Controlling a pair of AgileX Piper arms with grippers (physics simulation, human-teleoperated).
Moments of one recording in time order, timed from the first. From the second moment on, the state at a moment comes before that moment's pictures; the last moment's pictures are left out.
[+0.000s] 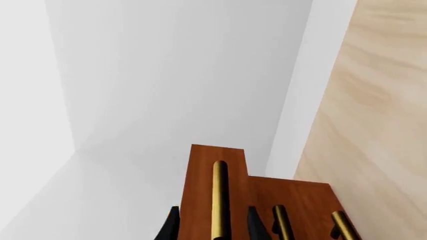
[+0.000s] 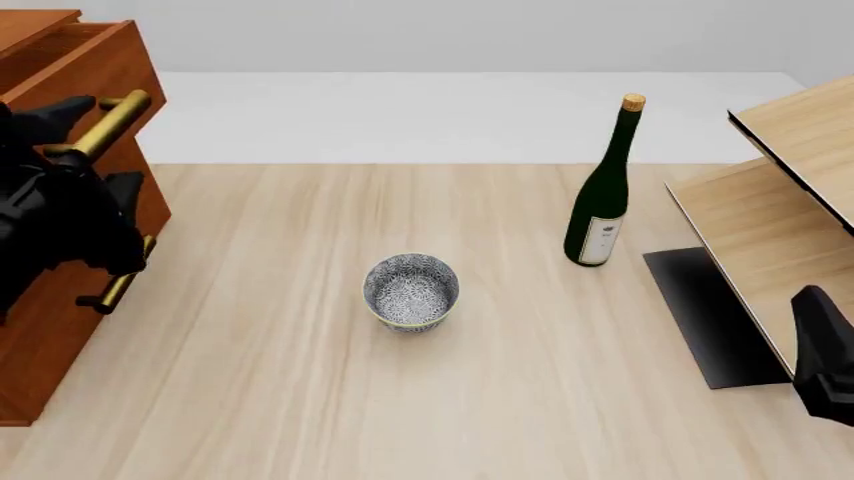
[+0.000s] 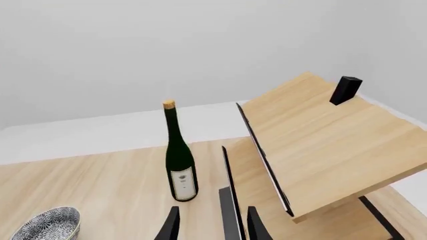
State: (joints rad) left arm -0.04 1.07 -0.42 -0.58 1.46; right arm -0.08 0.14 0.00 -0.13 0.09
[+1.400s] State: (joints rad) left arm -0.12 0.97 -1.07 0.16 0.86; right arm -0.07 0.12 -0.01 -0.12 0.10
